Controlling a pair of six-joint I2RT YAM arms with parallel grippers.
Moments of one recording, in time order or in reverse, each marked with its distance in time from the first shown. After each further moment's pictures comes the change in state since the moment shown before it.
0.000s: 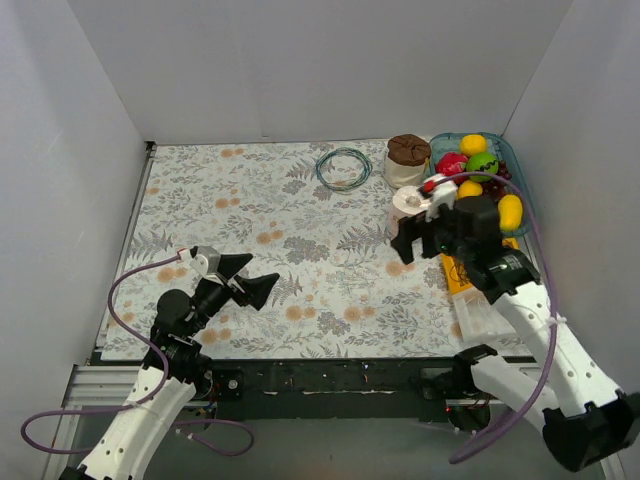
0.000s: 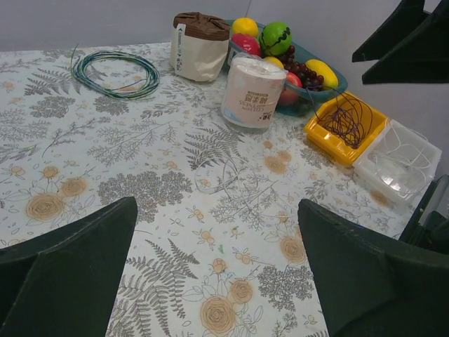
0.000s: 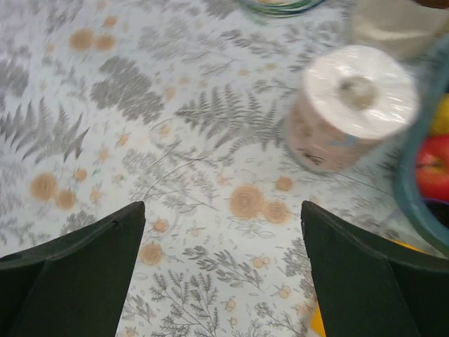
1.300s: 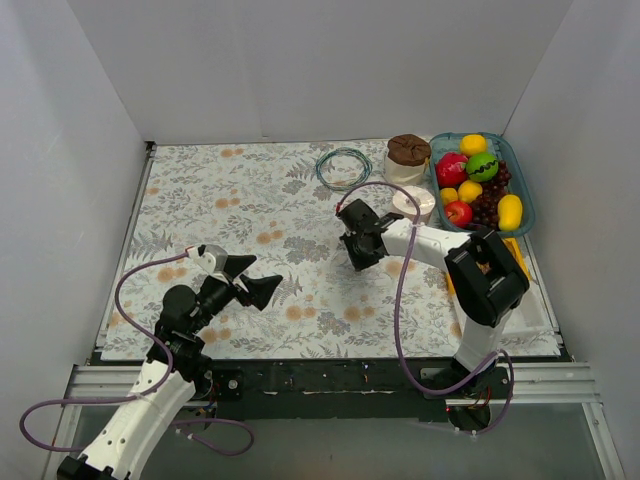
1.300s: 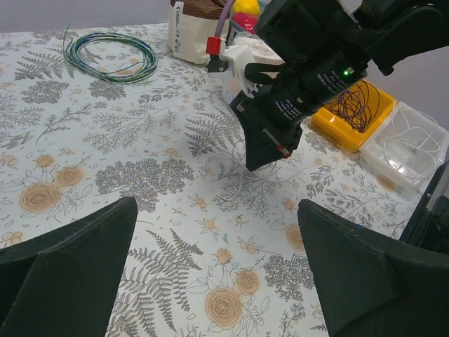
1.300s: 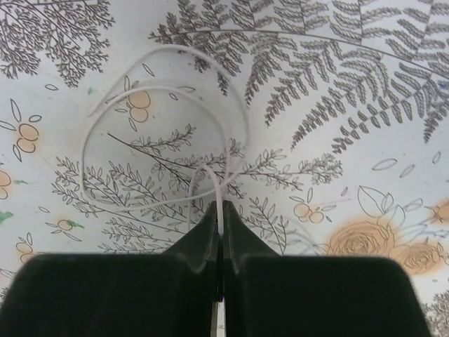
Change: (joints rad) left arm 0.000 0.086 -0.029 0.053 0.027 0.029; right arm 0.467 0.947 0.237 -0.003 0.319 0.216
